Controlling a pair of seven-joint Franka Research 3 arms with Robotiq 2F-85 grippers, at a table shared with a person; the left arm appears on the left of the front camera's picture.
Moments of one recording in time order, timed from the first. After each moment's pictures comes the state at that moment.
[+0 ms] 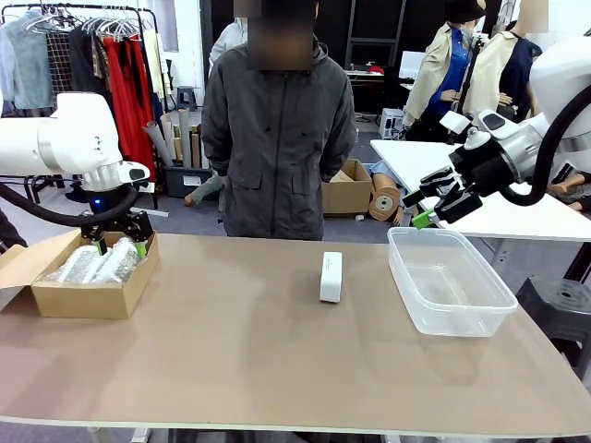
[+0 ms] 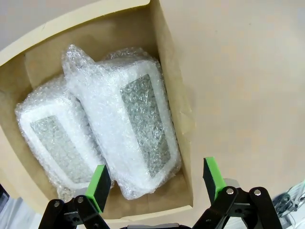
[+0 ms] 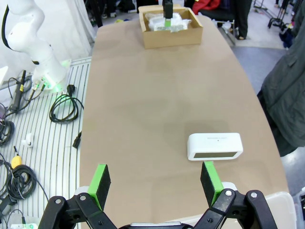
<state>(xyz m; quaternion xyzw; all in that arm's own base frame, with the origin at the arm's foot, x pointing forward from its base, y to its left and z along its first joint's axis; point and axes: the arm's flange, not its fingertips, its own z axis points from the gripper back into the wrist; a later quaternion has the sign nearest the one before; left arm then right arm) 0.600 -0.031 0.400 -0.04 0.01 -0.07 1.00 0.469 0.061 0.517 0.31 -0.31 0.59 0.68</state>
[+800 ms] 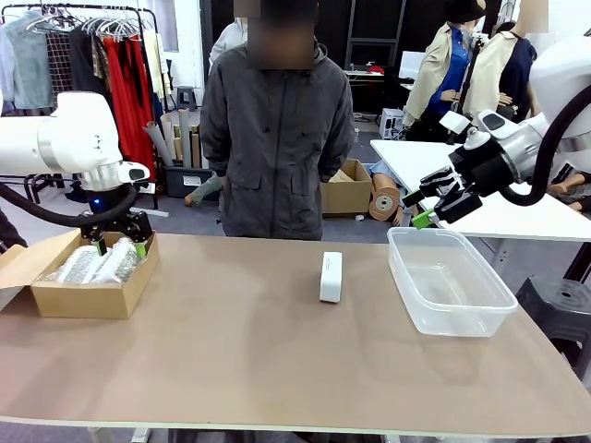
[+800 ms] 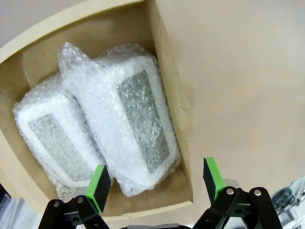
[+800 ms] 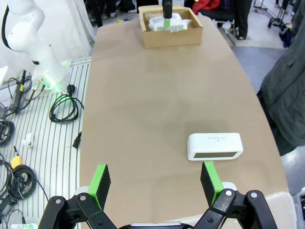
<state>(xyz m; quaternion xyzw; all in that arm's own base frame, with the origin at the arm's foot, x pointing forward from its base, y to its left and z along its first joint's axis) 0.599 -0.031 0.402 -0.04 0.02 -0.09 1.00 0.469 0.061 0.517 0.31 -0.31 0.59 0.68</state>
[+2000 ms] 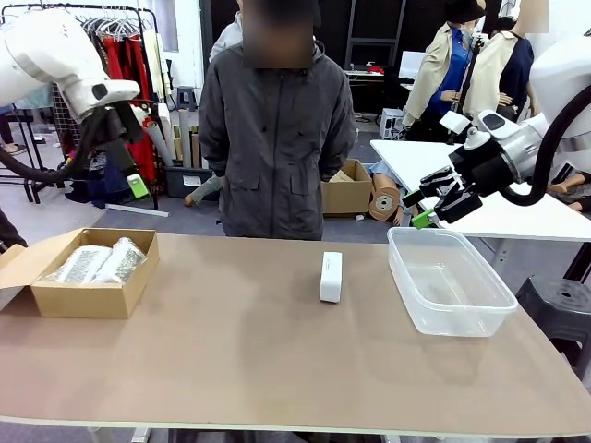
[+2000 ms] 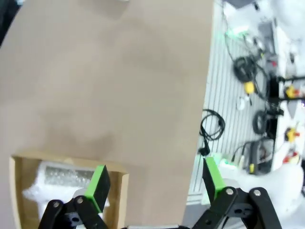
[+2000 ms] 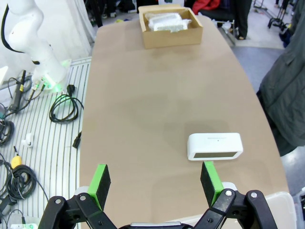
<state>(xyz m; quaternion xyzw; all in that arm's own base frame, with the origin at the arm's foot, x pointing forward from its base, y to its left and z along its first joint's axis) 0.582 -0.060 0.548 -0.28 -0.02 -0.57 0.77 0.469 0.061 0.517 0.31 -0.31 0.59 0.68</state>
